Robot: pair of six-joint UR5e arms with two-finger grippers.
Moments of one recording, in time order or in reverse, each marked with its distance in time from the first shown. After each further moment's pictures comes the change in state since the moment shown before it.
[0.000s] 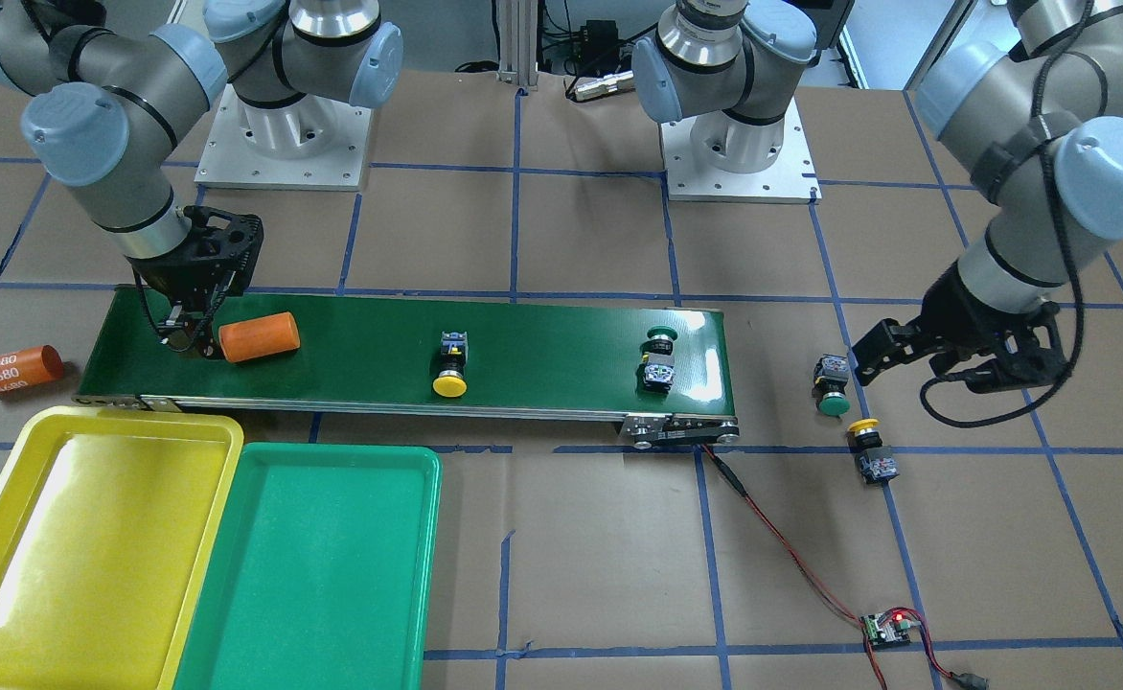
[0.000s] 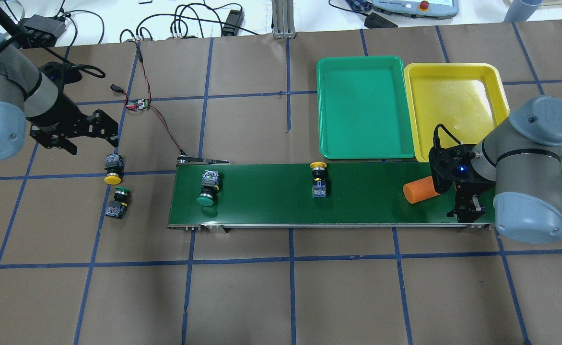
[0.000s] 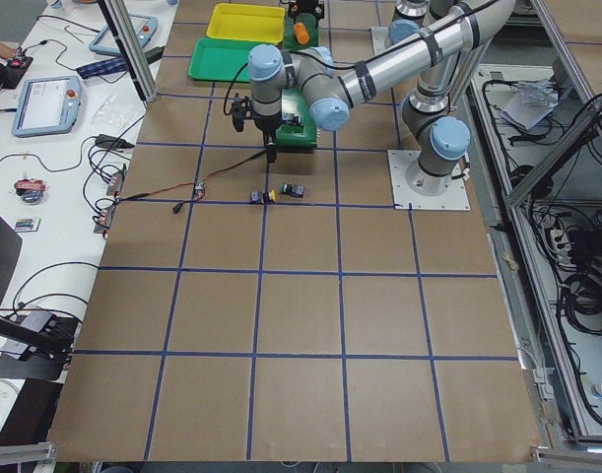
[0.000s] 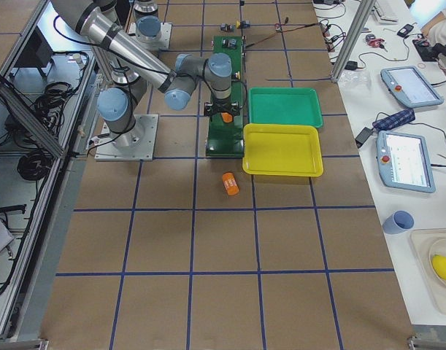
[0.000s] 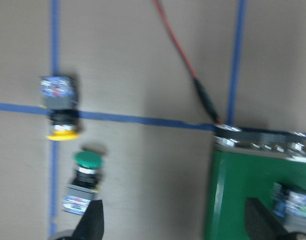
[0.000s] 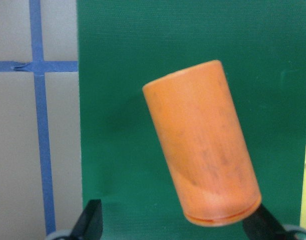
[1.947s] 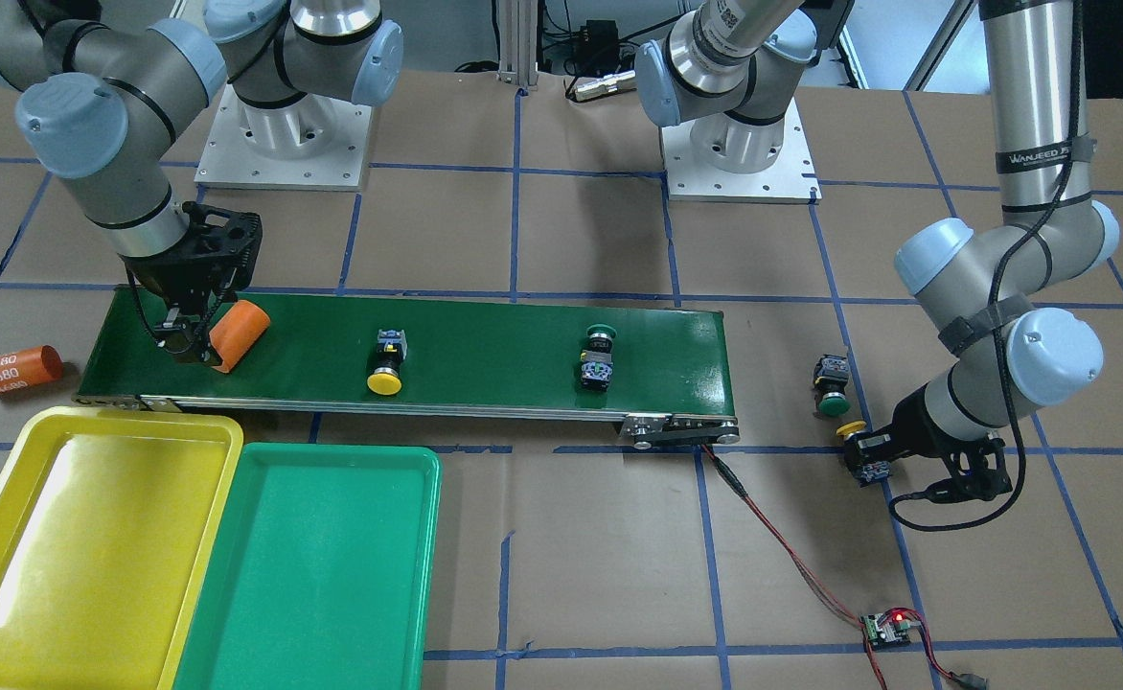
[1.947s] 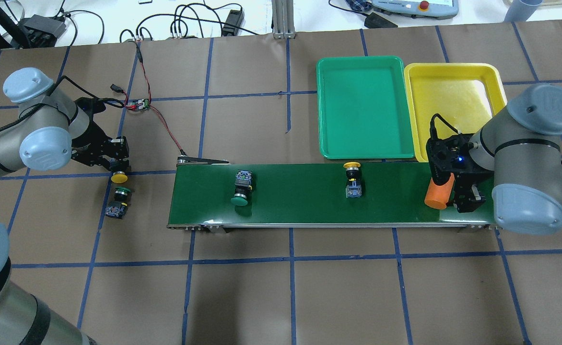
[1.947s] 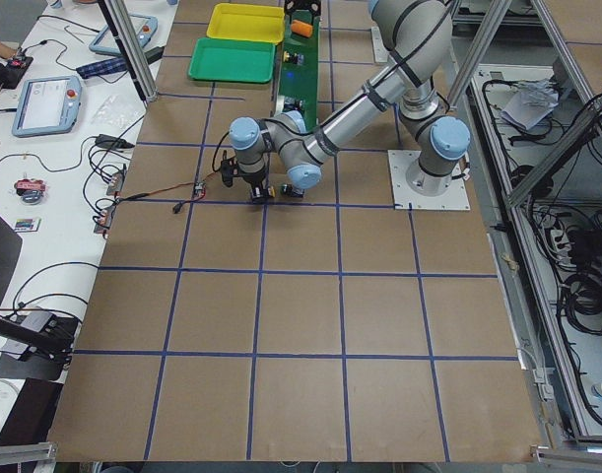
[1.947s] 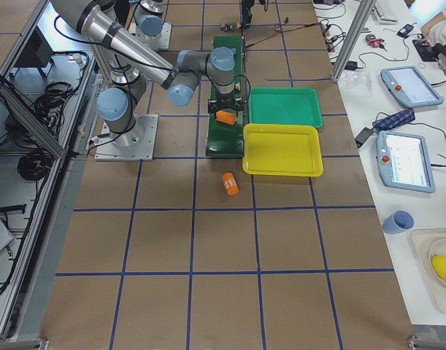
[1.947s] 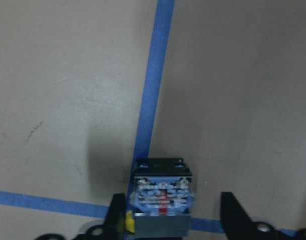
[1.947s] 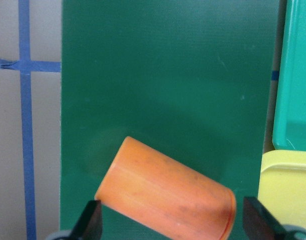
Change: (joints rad) left arm 0.008 -0.309 -0.007 0.248 -0.011 -0.021; right arm 0.029 -0.002 -0.042 0.001 -0.003 -0.023
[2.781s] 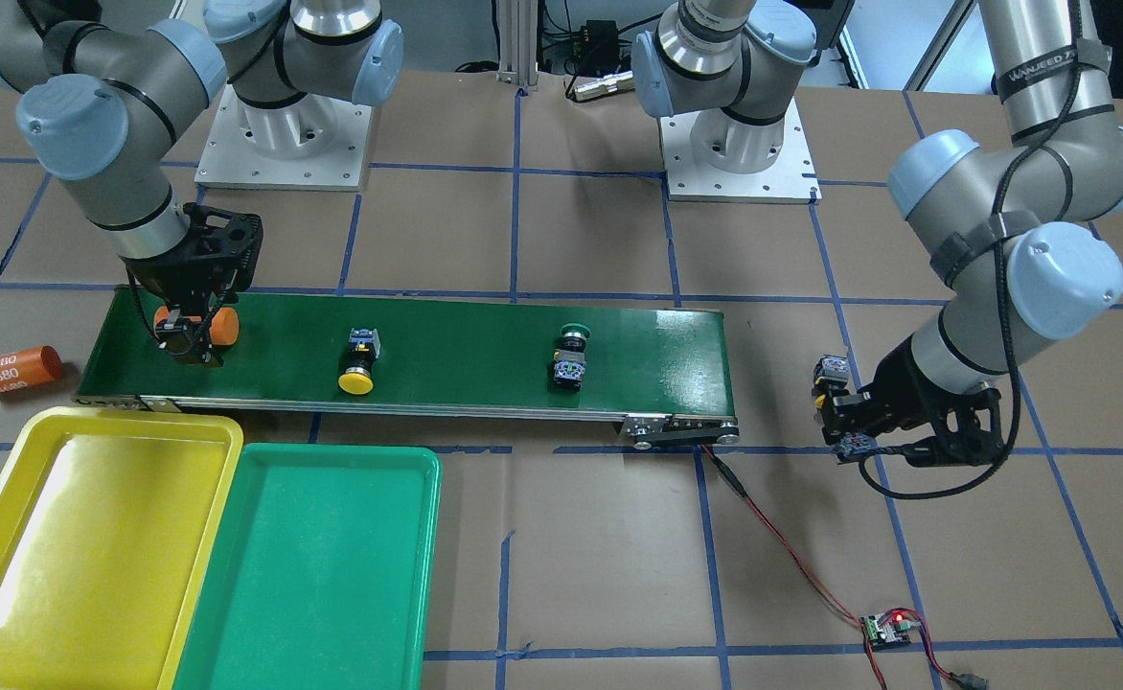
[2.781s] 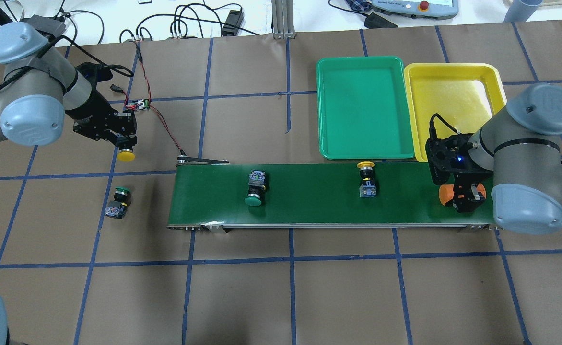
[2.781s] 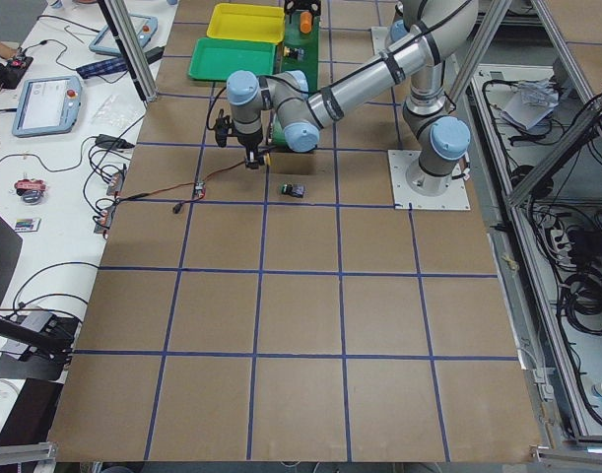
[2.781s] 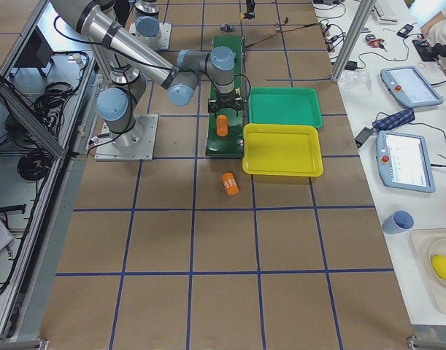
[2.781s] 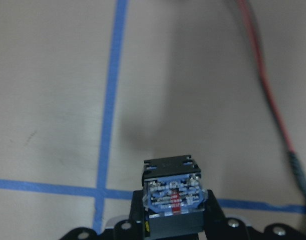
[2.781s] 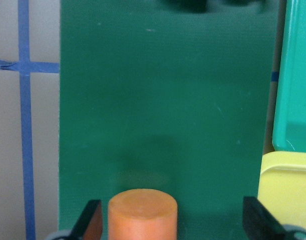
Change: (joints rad) left arm -0.139 0.183 0.077 -0.222 -0.042 -0.001; right arm 0.001 0.001 -0.001 0.001 0.001 0.001
